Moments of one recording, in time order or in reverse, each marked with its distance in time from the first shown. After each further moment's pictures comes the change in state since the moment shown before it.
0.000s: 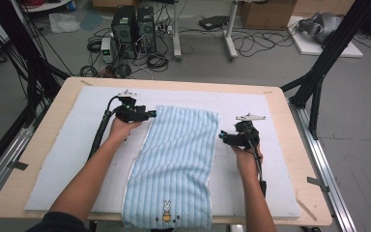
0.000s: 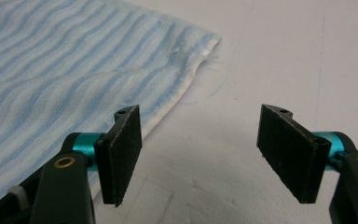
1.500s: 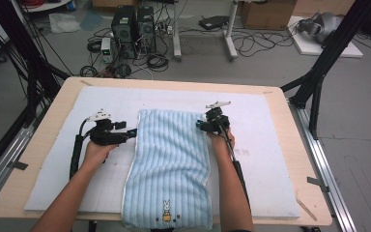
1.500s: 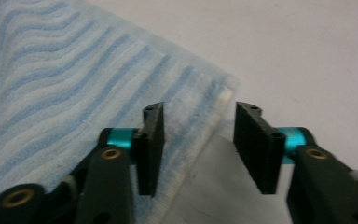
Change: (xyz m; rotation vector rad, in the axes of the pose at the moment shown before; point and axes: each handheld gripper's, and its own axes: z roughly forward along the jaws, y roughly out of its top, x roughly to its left) left arm -0.006 -0.063 -0.093 -0.103 -0.049 0.018; right arm 0.040 0.041 0.091 0.037 0.106 -0.112
